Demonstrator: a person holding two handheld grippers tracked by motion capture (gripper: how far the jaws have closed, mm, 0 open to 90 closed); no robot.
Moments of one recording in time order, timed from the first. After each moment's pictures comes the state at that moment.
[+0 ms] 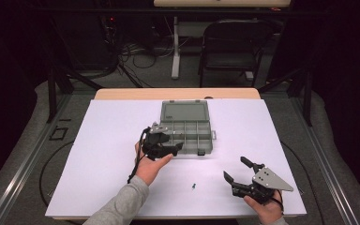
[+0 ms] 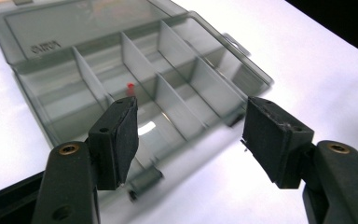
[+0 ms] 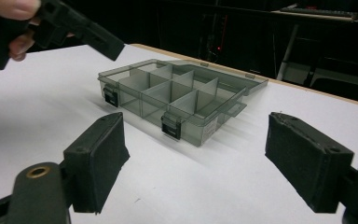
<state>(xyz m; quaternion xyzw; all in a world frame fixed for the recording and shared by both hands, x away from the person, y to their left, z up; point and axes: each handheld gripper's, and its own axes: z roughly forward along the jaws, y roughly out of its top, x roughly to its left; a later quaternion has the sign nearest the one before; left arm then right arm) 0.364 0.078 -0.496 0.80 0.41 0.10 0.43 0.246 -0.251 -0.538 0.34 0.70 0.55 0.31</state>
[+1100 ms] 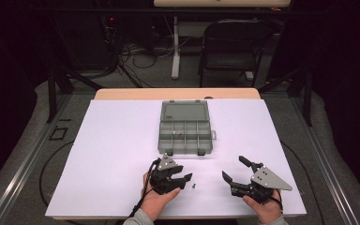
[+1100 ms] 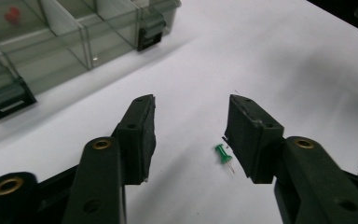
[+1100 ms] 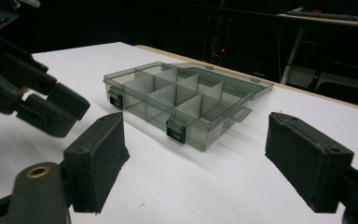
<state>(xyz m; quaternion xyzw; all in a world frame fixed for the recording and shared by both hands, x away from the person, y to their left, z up) 0.286 0.056 -0.538 0.82 0.36 0.06 0.44 0.247 -0.247 -0.535 0.33 0.70 0.56 0.31</state>
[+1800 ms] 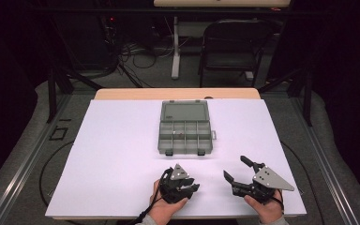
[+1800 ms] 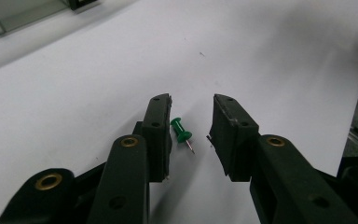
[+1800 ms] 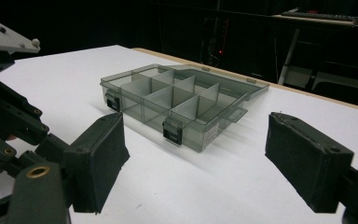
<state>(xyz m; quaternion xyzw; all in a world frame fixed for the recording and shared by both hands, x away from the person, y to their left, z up) 0.272 0.029 -0.561 0.85 0.33 0.03 0.42 0.247 -0.251 -0.534 0.33 0.69 0.56 0.31</state>
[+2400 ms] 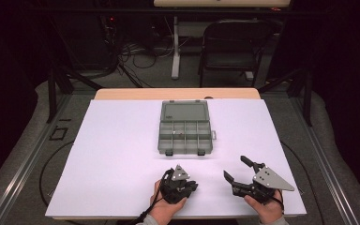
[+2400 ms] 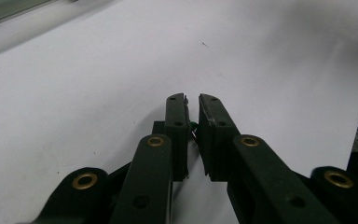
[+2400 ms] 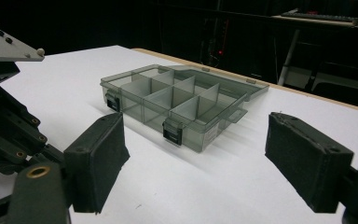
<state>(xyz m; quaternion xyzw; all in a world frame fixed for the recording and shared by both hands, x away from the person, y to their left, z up) 0.274 0.029 -0.565 0.85 0.33 0.03 0.41 0.246 -0.251 -0.534 0.33 0.69 0.56 0.31</state>
